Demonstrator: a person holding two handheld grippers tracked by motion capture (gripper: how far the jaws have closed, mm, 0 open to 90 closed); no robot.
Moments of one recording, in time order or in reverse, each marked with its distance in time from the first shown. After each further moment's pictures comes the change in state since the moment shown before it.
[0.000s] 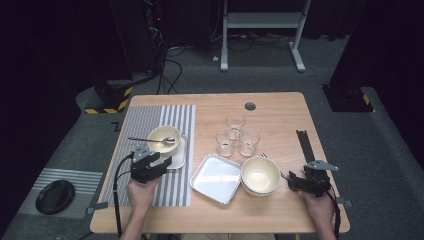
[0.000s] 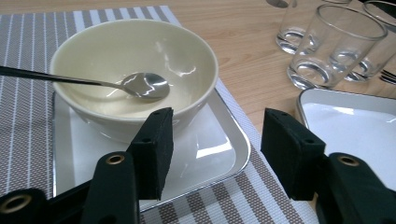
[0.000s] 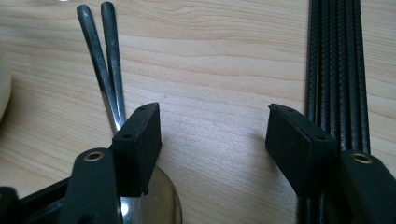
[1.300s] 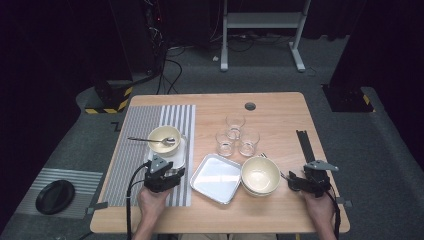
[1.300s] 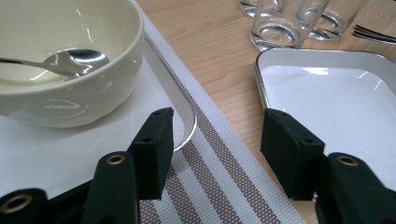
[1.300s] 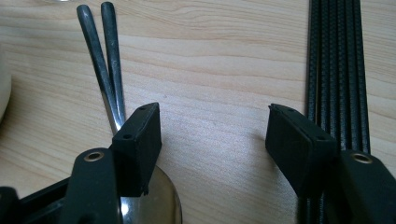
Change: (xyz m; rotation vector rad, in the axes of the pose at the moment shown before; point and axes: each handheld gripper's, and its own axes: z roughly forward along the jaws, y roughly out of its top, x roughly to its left) left arm -0.040 -0.022 0.014 0.038 -0.047 0.074; right arm 0.000 0.000 0.000 0.001 0.000 0.004
